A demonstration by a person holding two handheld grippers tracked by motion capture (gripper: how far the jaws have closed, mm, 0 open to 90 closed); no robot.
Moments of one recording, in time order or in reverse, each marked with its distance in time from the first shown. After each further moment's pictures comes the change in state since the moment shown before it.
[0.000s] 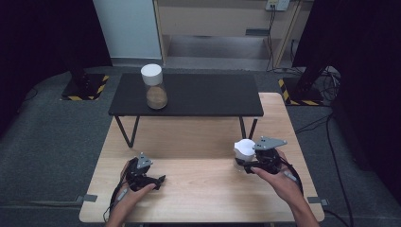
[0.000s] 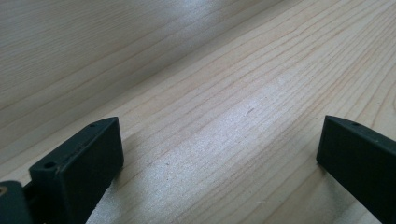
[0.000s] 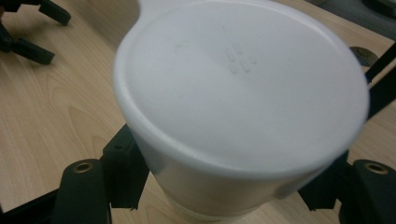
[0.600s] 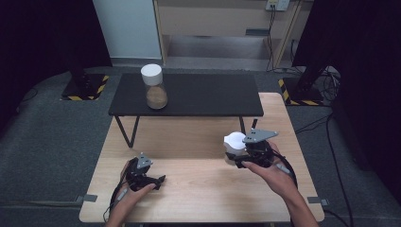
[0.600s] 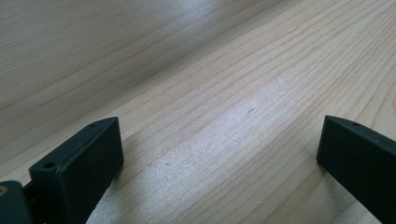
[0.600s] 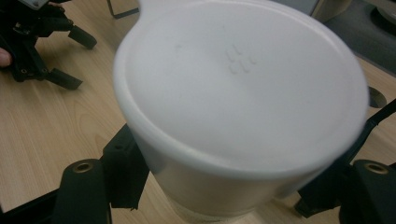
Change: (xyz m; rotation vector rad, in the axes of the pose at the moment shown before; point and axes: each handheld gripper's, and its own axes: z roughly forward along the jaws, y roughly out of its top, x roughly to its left) left arm 0.000 0.000 0.000 0.000 0.000 0.000; right arm 0.015 0.046 -0.003 -0.004 0.023 -0.056
